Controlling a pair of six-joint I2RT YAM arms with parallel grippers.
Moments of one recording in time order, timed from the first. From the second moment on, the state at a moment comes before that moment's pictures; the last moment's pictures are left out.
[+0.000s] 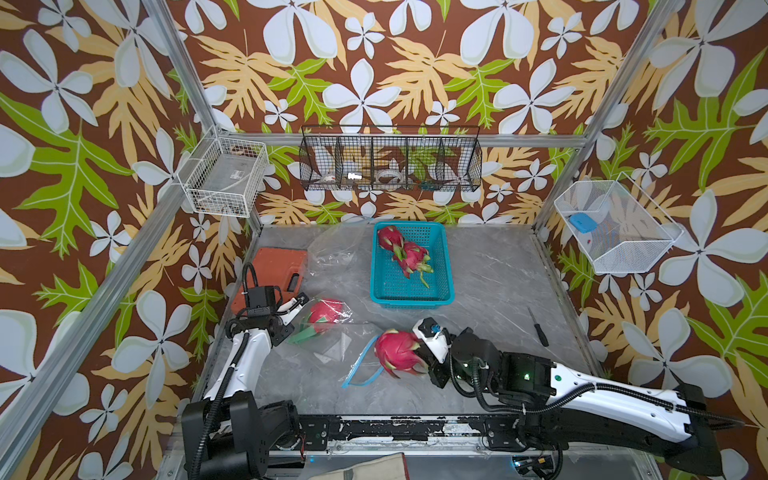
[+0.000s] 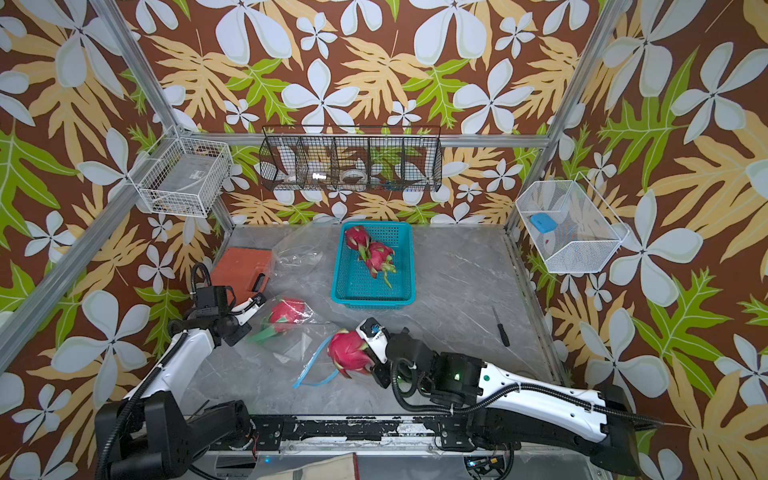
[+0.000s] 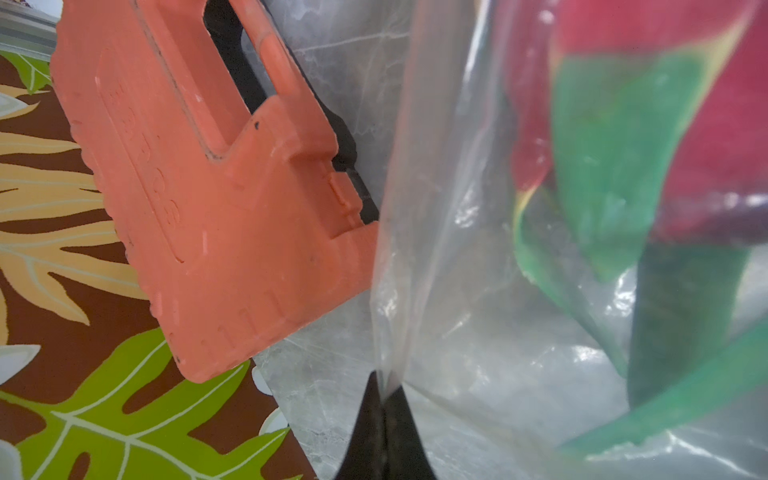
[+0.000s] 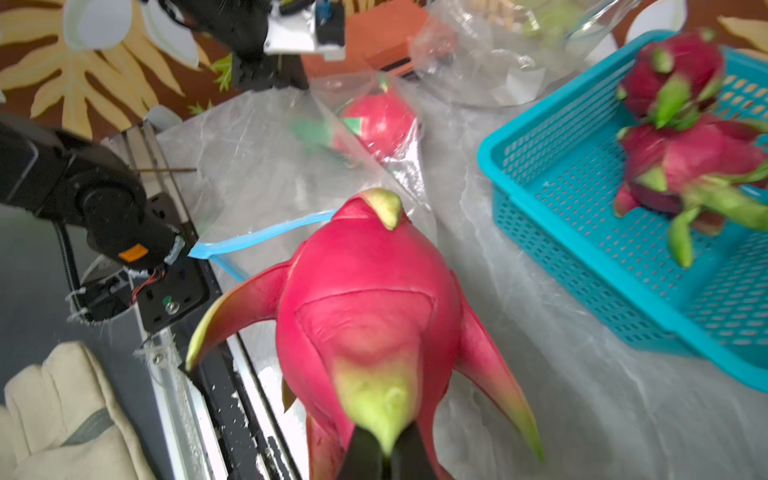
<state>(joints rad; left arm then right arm) 0.21 1.16 0.65 -0.49 -0.08 0.98 1.15 0.95 0.78 -0.36 0.20 0.20</state>
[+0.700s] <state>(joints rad) 0.21 1.12 0.65 -0.50 -0.06 0.95 0.58 1.61 1.24 -0.08 -0.14 0.11</state>
